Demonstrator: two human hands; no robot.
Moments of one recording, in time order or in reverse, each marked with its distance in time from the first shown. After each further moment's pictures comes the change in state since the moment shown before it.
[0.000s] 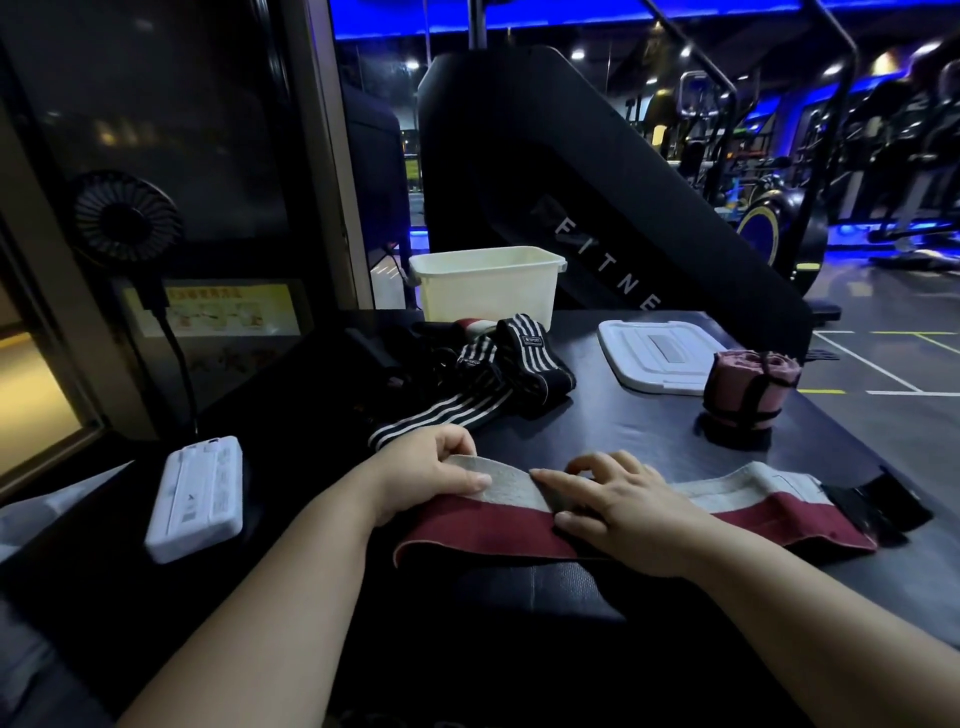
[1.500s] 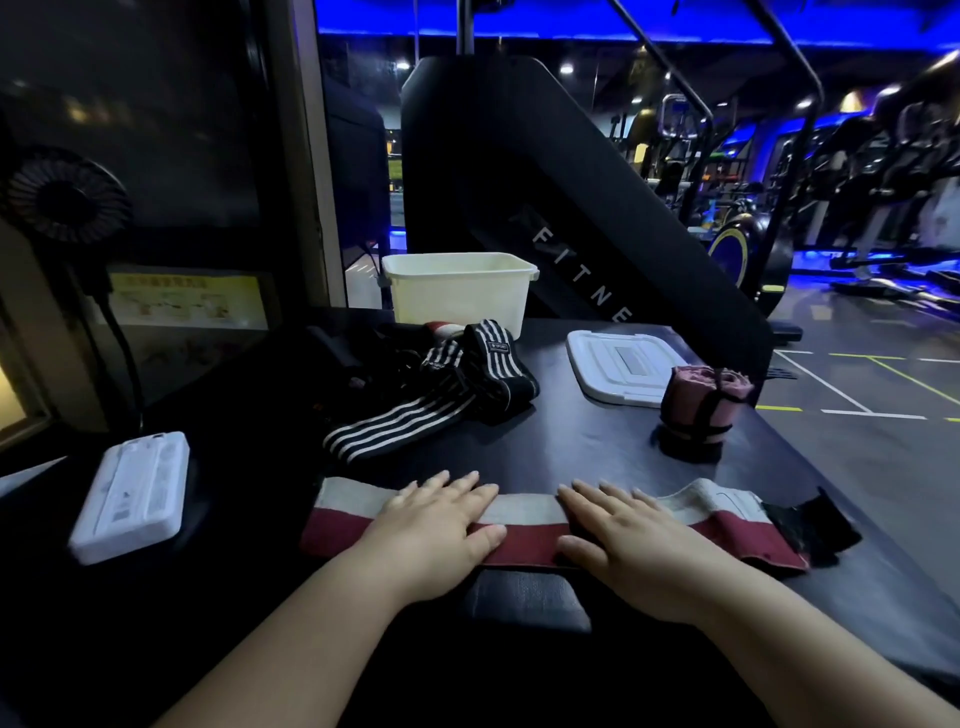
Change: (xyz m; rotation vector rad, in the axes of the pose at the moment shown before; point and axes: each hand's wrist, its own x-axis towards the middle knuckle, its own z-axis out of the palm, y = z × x) left_hand -0.014 0.008 0.076 0.867 -0.035 -0.042; right_hand -0.043 0.010 -0.016 -0.029 -0.175 0.163
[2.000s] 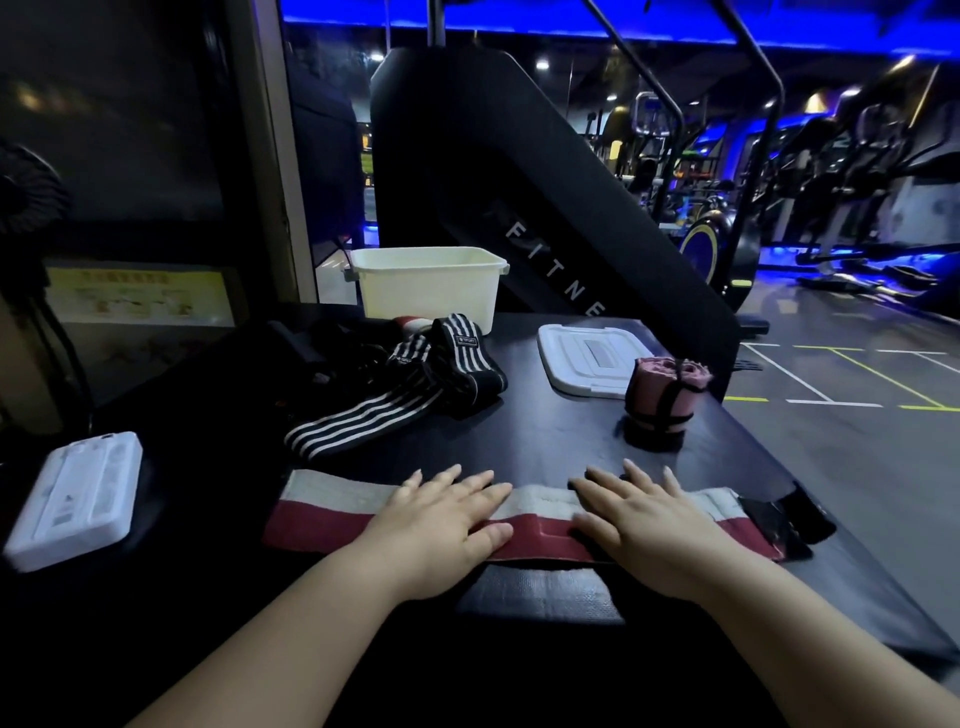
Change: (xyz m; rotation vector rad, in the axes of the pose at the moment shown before) left_hand 0.014 0.024 0.010 0.072 -0.025 0.138; right_hand -0.013 0.039 -0.002 -0.059 0.007 0.164
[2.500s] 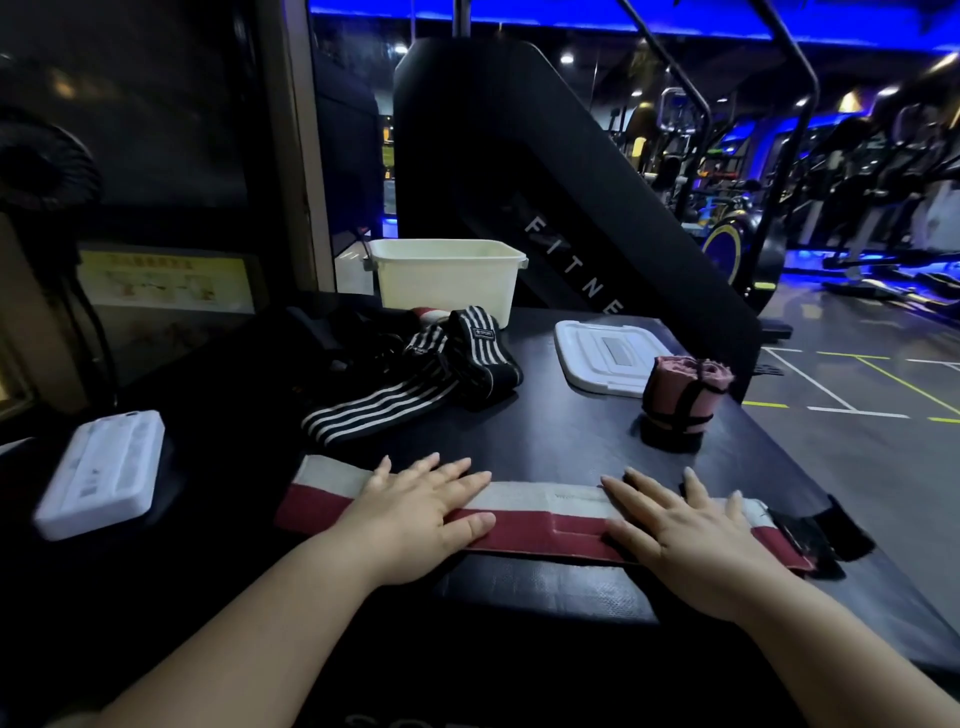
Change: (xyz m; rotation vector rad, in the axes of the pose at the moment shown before) left_hand -0.012 -0.025 0.000 -0.039 0.004 -0.093; right_hand -0.009 0.019 0.011 0.043 -0.013 0.103
